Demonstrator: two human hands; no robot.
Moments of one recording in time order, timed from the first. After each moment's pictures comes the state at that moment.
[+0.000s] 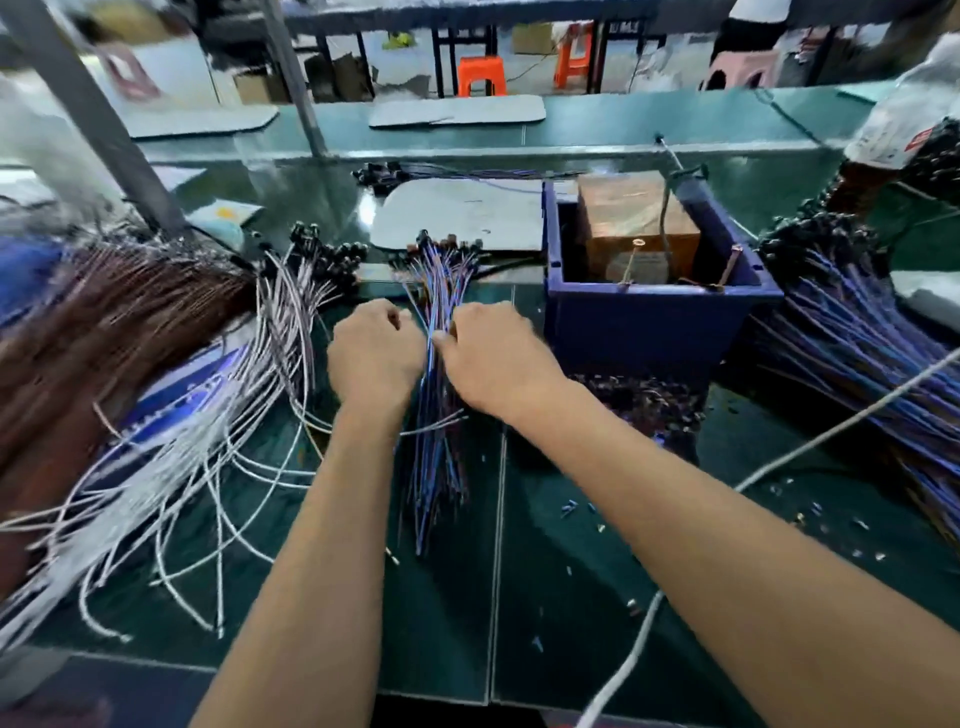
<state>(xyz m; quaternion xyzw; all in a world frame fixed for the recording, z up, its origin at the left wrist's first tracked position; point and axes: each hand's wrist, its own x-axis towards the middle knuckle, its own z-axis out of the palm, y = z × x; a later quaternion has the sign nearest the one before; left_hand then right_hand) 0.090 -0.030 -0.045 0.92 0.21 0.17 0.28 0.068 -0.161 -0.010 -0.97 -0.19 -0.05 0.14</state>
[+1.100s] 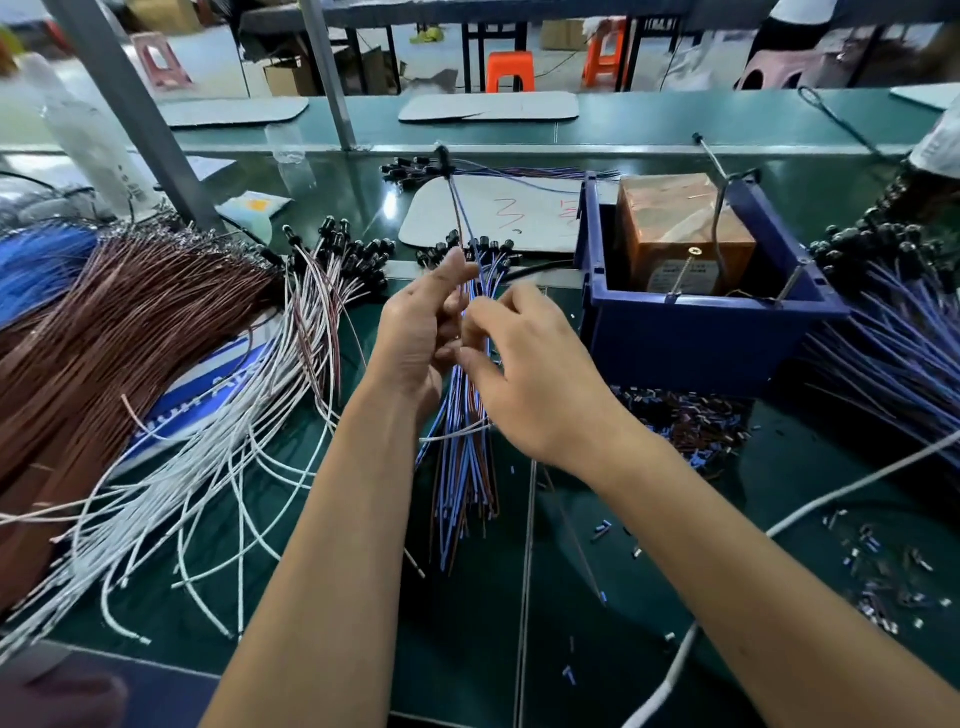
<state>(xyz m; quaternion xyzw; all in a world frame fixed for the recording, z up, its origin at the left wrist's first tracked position) 0.084 -0.037 -0.025 0.53 0.09 0.03 0.84 0.042 -0.172 -0.008 -0.90 -0.25 -0.09 0.34</state>
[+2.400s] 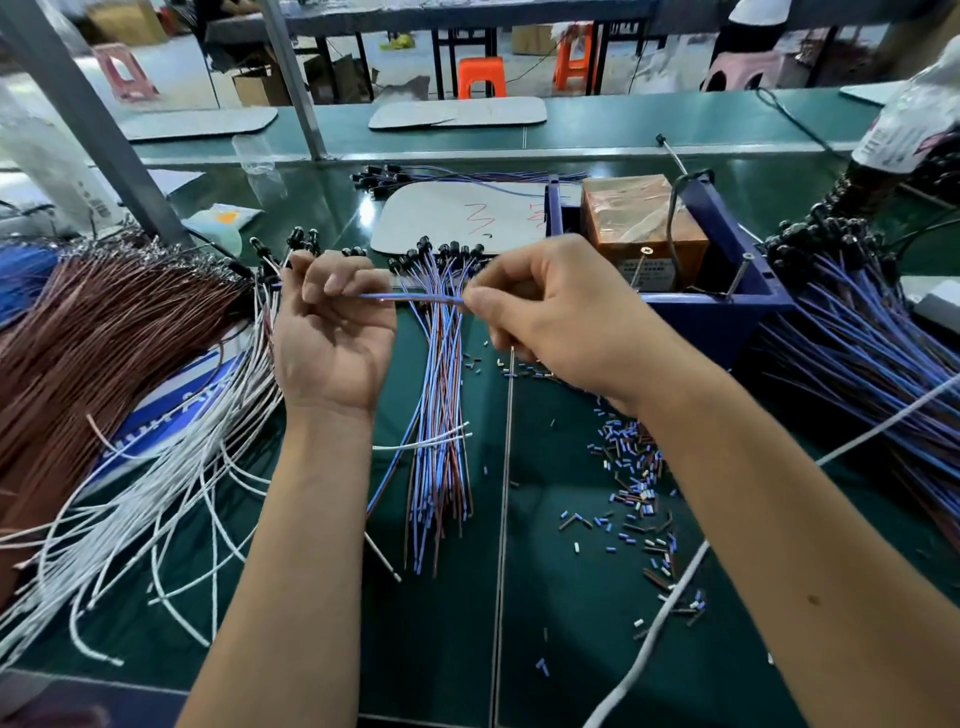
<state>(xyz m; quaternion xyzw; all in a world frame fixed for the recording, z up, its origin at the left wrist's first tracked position) 0.077 -0.013 -0.008 0.01 -0.07 0.05 1.00 0.055 -0.217 0.037 -0.82 -0.21 0.00 0.52</state>
